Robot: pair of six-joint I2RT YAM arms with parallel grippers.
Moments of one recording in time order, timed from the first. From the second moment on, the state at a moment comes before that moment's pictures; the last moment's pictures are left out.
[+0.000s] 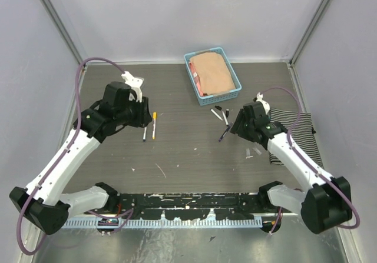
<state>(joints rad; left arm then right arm) -0.53 1.13 1.23 -0.81 -0.01 -0.25 0.33 1.07 0.77 -0.57 0.13 0.68</state>
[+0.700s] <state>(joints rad) -0.53 1.13 1.16 -0.78 -0.03 -0.21 0.39 1.57 0.98 -0.50 0.28 0.78</state>
